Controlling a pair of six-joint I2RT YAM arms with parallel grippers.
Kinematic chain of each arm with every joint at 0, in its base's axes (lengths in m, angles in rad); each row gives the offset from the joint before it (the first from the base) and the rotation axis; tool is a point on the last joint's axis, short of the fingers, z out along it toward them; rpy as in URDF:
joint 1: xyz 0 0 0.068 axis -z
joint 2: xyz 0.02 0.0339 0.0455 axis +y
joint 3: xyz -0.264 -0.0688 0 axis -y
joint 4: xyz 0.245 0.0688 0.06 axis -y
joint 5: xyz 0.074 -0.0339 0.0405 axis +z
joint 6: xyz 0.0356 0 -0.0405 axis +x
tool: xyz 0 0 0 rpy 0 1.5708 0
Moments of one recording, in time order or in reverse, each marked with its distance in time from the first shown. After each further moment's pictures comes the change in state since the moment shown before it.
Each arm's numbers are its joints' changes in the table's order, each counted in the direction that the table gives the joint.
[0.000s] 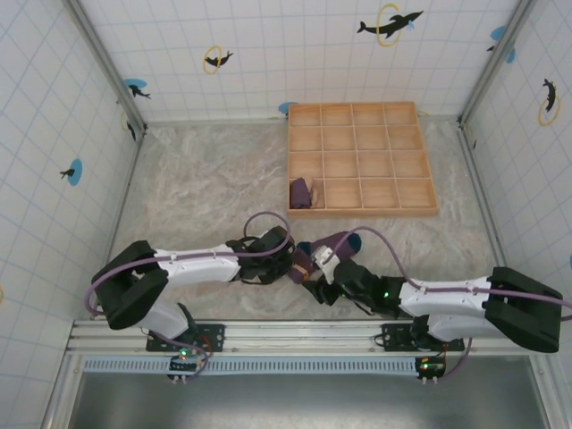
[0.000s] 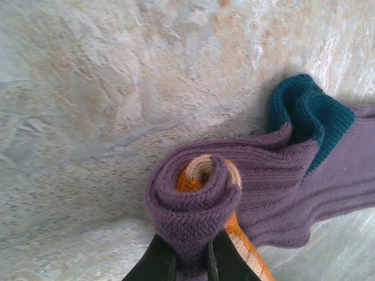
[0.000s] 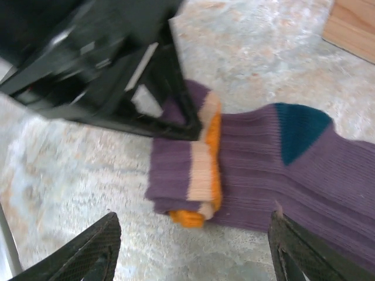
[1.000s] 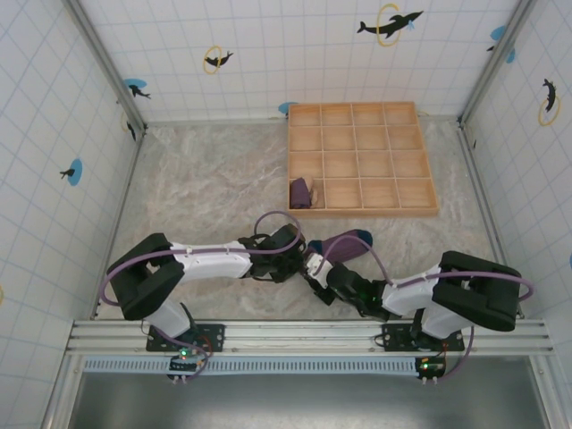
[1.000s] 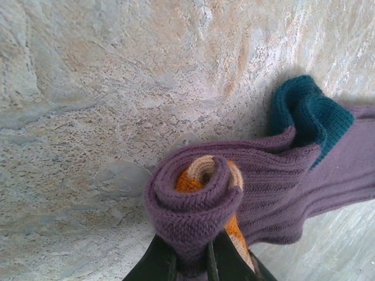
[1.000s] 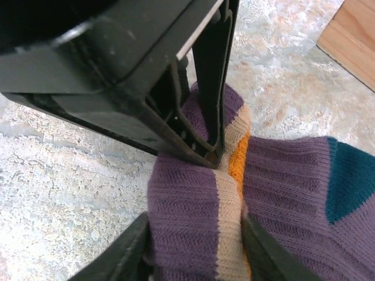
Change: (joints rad) left arm 0.028 0.092 0.064 0.066 -0.034 -0.076; right arm 0.010 0.286 -0.036 0.305 -0.094 -0.198
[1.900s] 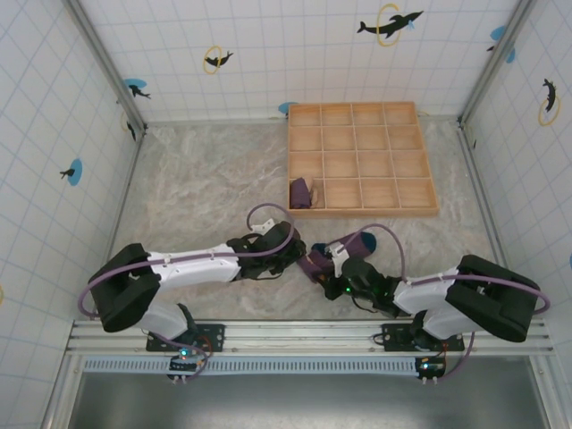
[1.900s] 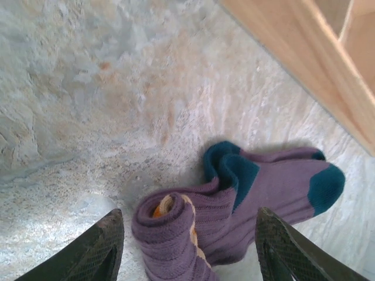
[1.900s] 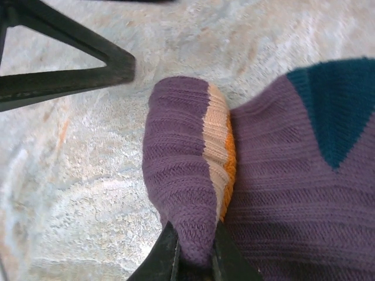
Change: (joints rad) left arm 0.014 -0.142 -0.023 0.011 0.194 0.069; right arm 0.164 -0.101 -0.086 0.013 0.273 0.571
